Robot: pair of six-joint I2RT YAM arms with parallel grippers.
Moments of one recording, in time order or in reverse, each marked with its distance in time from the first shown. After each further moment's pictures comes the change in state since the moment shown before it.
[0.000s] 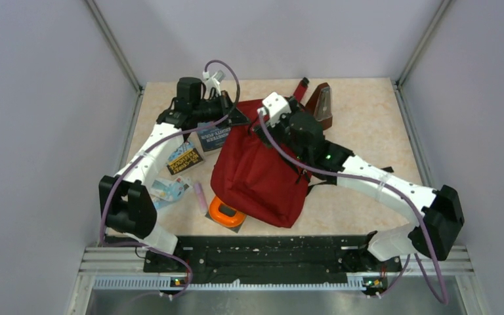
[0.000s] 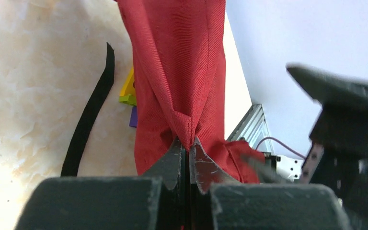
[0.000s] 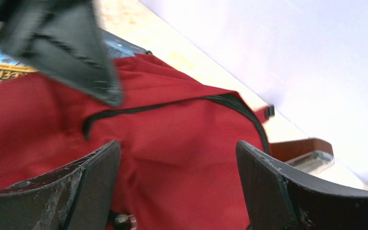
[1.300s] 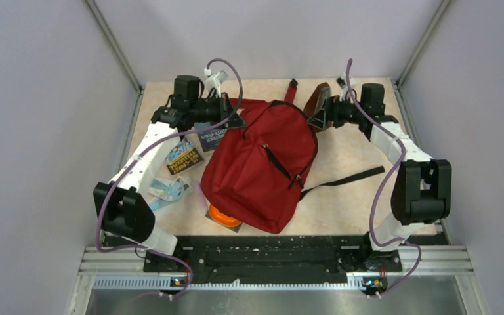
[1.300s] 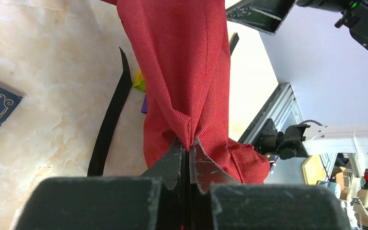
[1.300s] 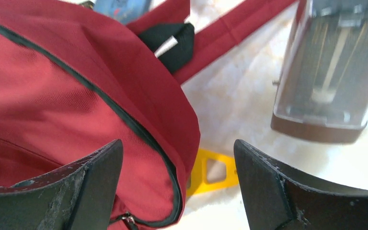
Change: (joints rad) left arm -0.006 -0.043 0.051 -0.163 -0.003 0.224; right arm -0.860 0.246 0.028 -0.190 -1.113 0.410
